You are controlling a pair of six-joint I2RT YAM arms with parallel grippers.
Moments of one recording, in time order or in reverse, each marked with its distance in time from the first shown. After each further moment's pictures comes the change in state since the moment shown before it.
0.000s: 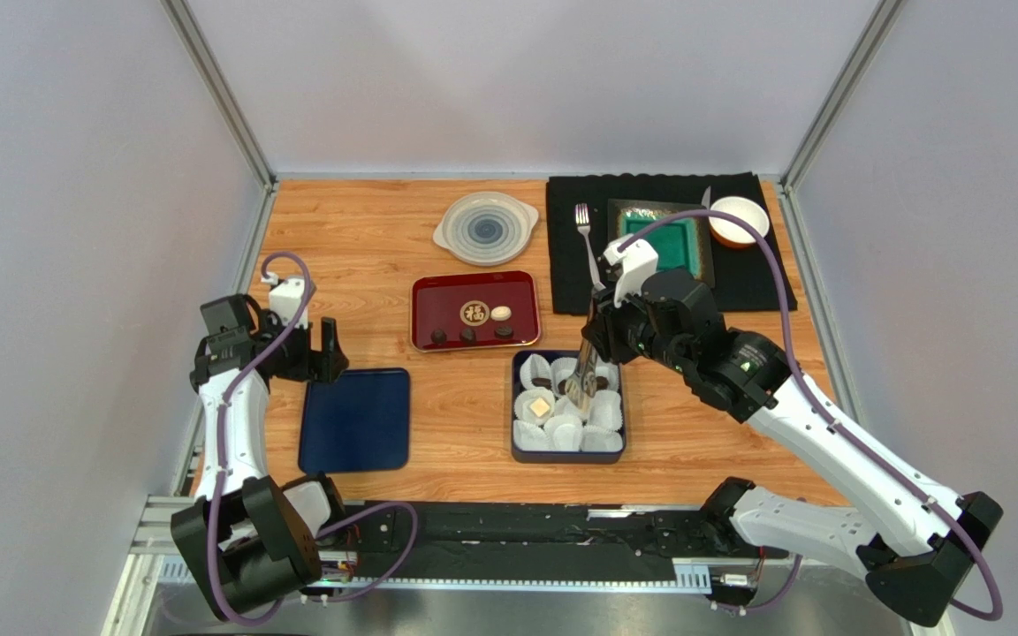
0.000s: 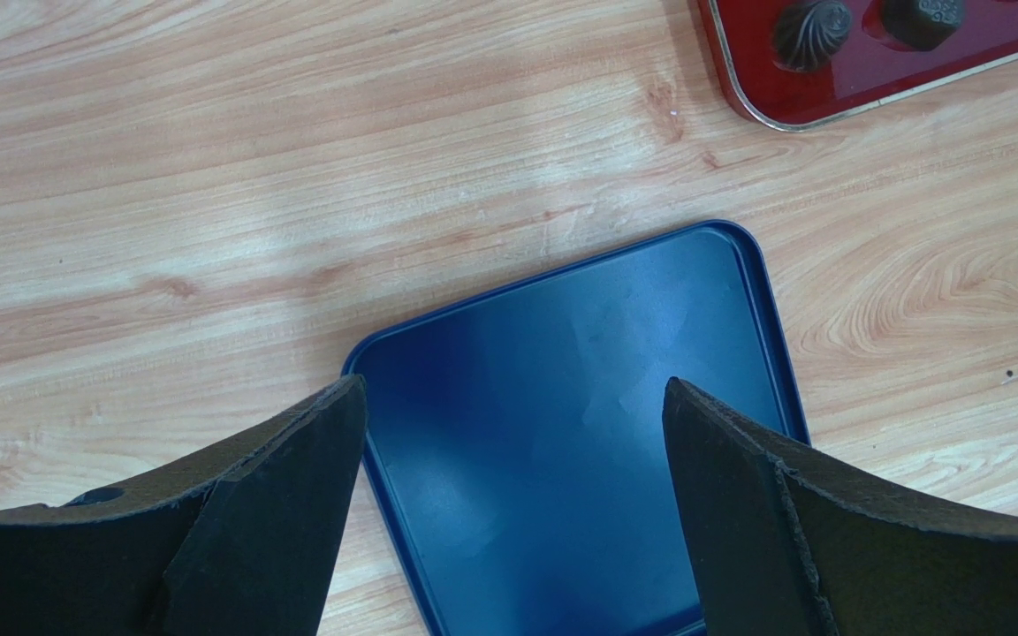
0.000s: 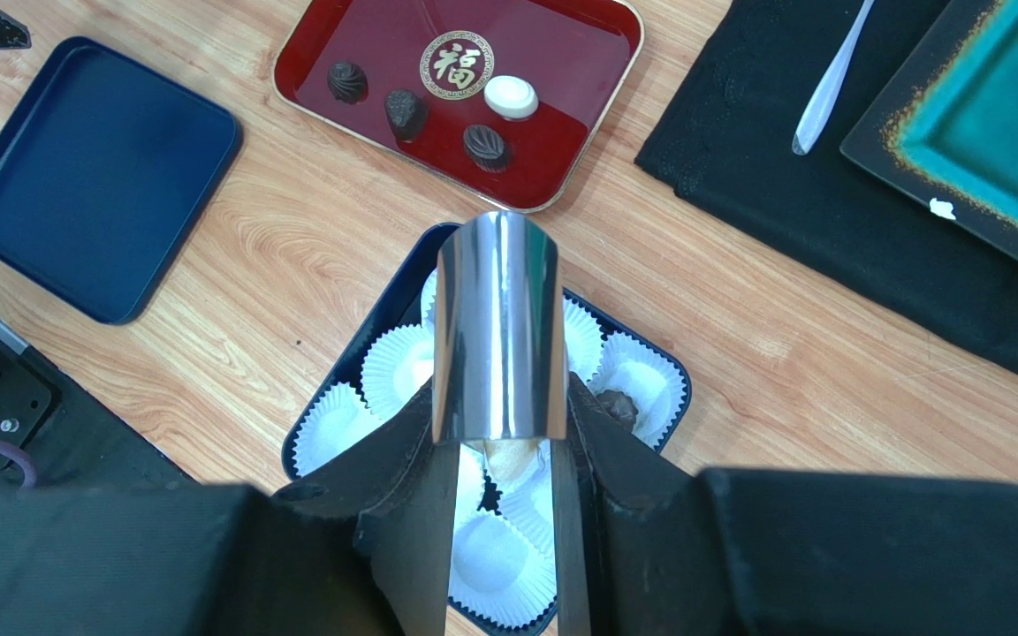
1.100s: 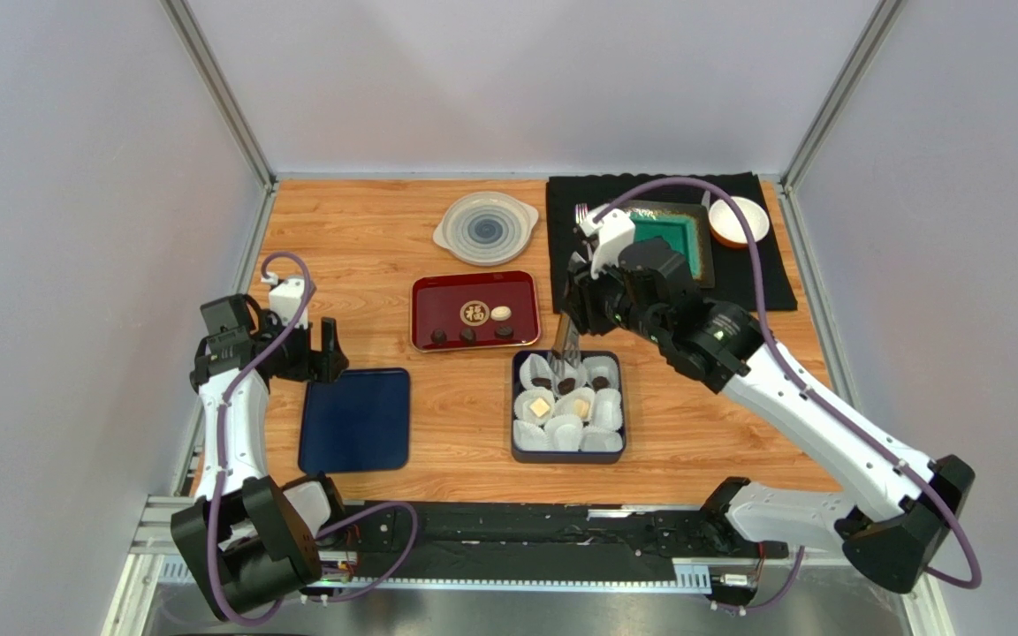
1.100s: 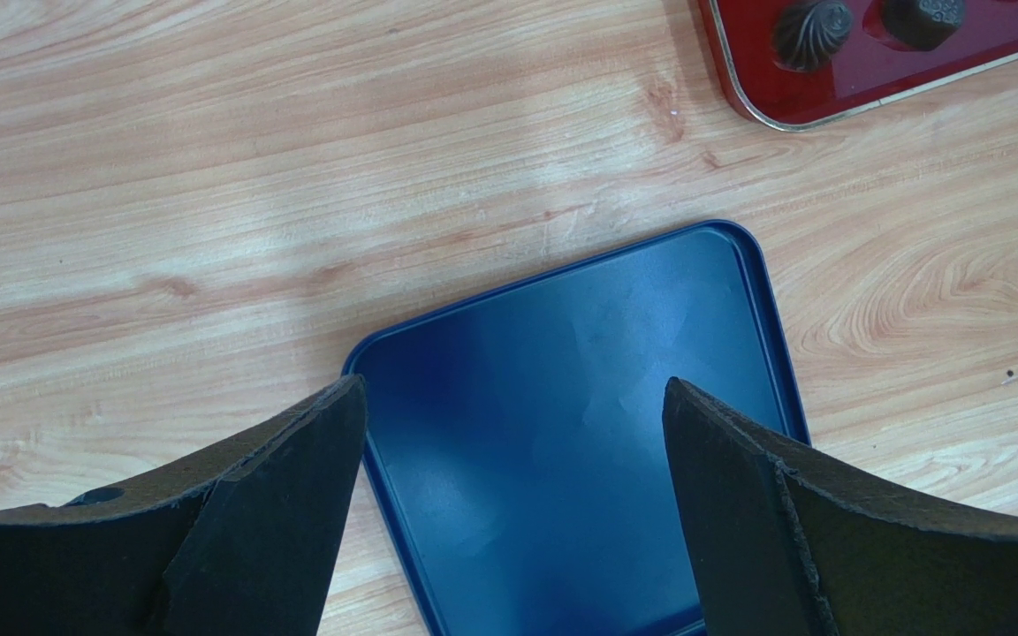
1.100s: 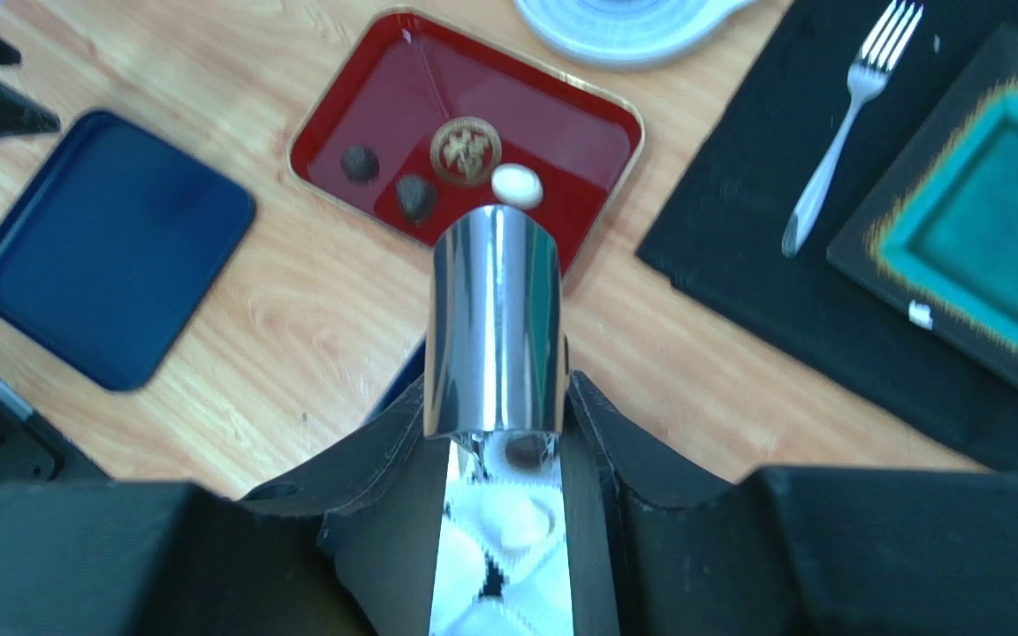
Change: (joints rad) left arm 0.000 0.000 0.000 0.000 0.000 0.000; right arm 0.000 0.127 0.111 0.047 0.006 -0.031
